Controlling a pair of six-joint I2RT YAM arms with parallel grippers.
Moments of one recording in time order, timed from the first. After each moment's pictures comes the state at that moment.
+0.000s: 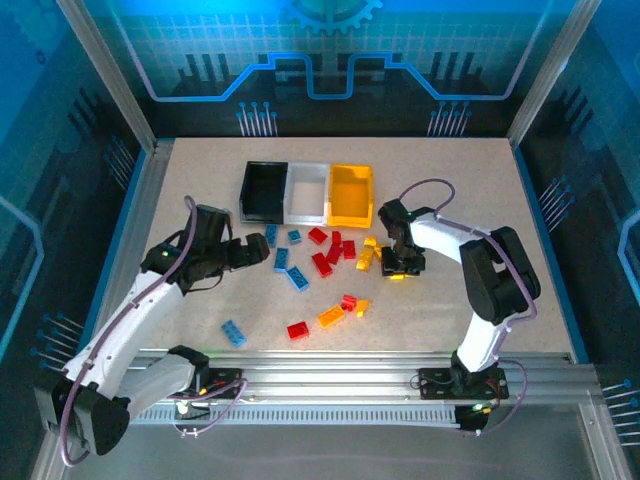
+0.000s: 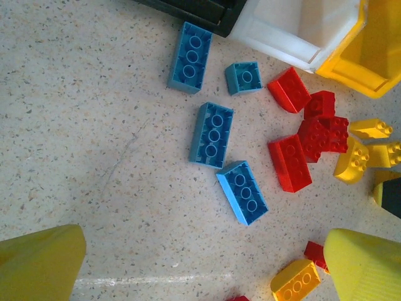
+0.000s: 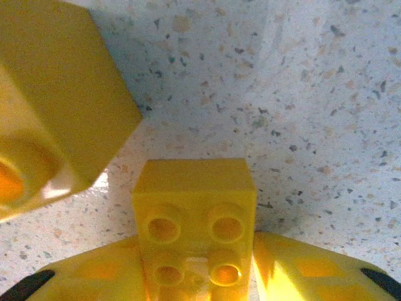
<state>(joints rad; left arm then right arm) -0.31 1.02 0.91 -0.84 0.07 -0.63 0.40 1.78 1.08 -0.83 0.02 0.43</state>
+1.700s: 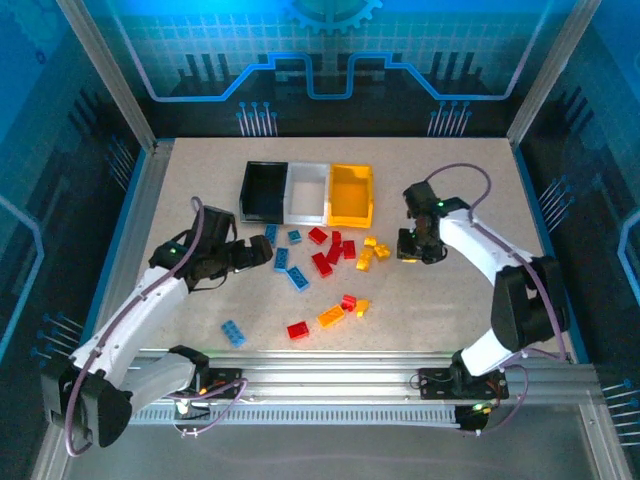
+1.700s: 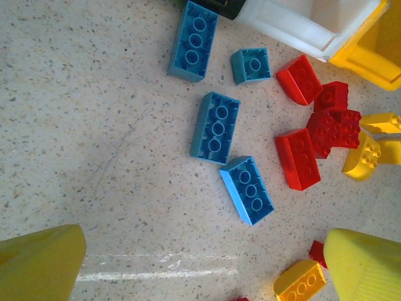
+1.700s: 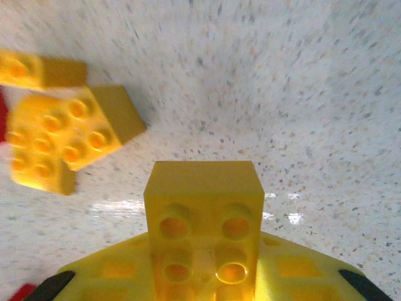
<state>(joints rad) -0.31 1.06 0.88 -0.79 0.09 -0.65 0.28 1.55 1.13 -0.92 -0.03 0.42</state>
